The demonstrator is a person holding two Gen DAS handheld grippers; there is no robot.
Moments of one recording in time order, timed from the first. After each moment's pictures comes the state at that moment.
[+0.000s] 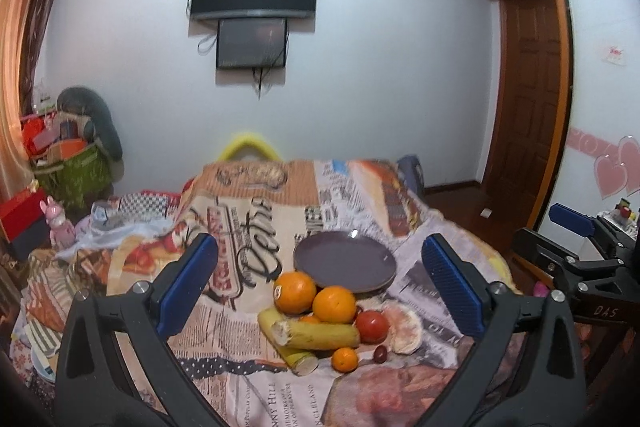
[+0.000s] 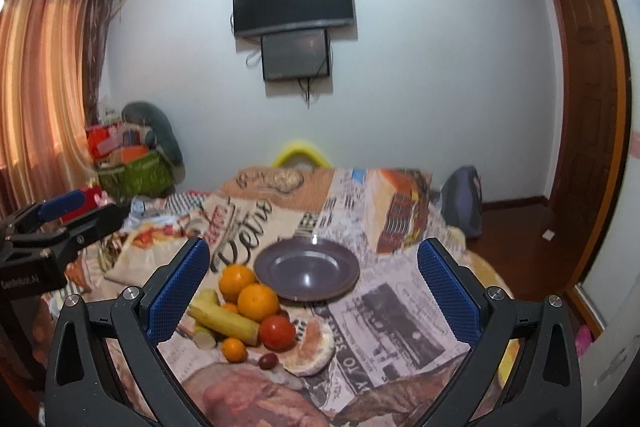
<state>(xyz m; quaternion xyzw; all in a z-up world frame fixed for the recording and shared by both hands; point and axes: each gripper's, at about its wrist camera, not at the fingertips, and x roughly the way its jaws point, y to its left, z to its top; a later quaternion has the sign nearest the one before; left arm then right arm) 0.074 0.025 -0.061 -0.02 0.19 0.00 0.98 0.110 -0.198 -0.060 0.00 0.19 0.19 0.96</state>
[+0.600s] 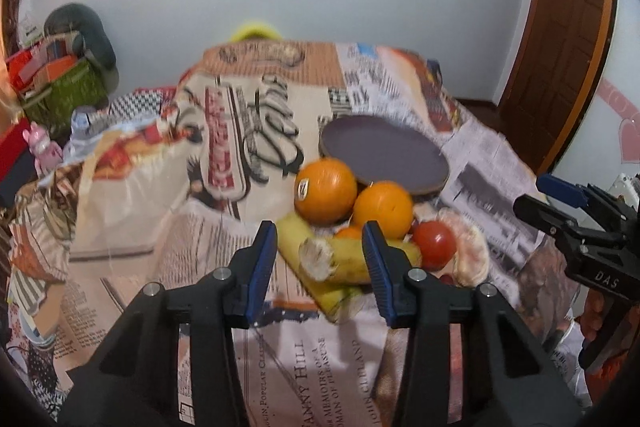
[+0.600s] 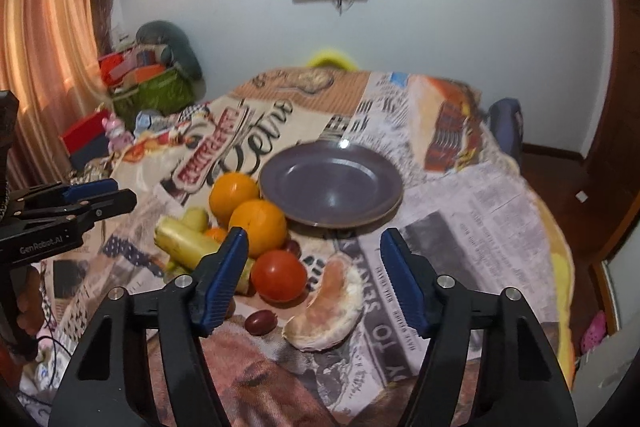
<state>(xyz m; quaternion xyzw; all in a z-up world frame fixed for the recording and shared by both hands) 0.148 0.065 -0.172 -0.04 0.37 0.00 0.93 0.175 -0.166 -0.138 -0.04 0.33 0.25 0.91</state>
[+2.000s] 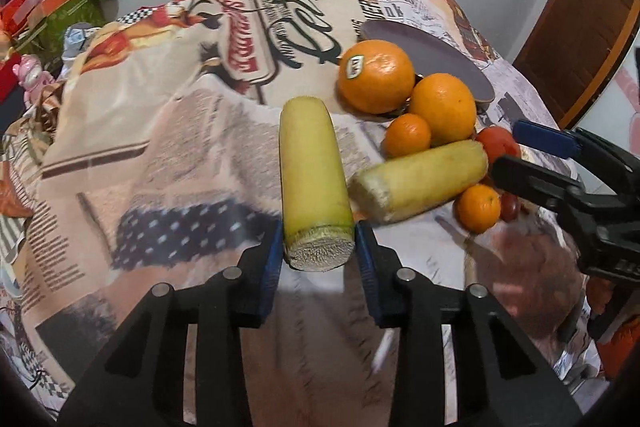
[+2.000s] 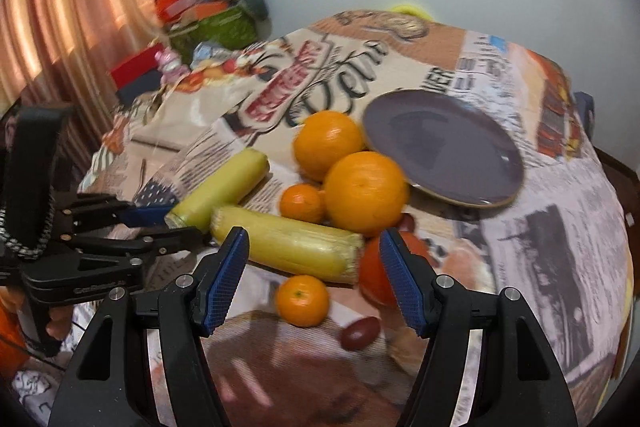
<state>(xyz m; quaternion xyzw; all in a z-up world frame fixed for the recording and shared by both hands) 0.133 0.105 -0.246 -0.08 0.47 0.01 0.88 0.185 -0.075 -0.182 -0.11 0.39 0.37 0.84</state>
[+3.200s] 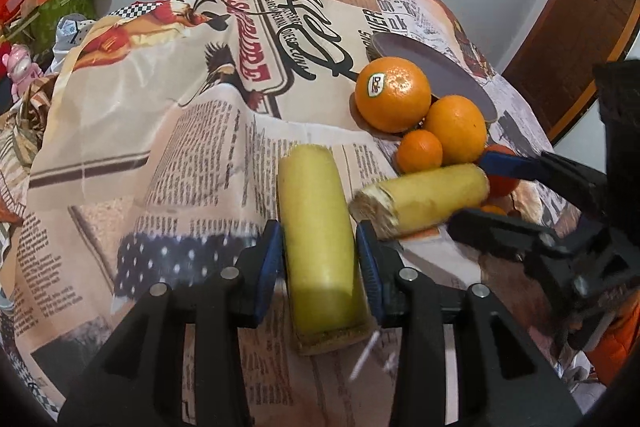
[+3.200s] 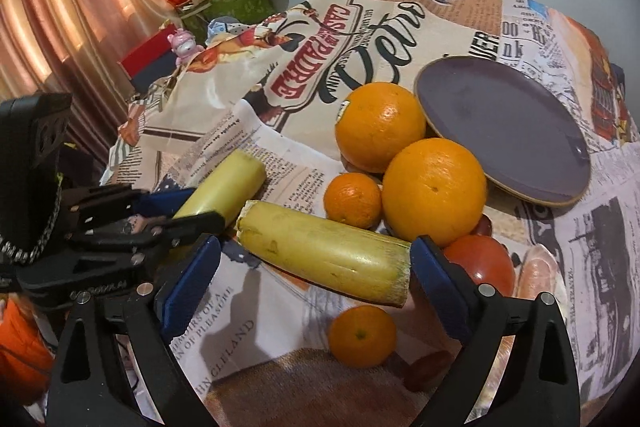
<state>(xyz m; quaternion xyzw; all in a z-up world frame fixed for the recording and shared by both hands) 0.144 0.133 -0.248 -0.11 0.46 -0.02 0.88 0.200 -0.040 -0.200 -0.07 0.45 0.40 0.80</state>
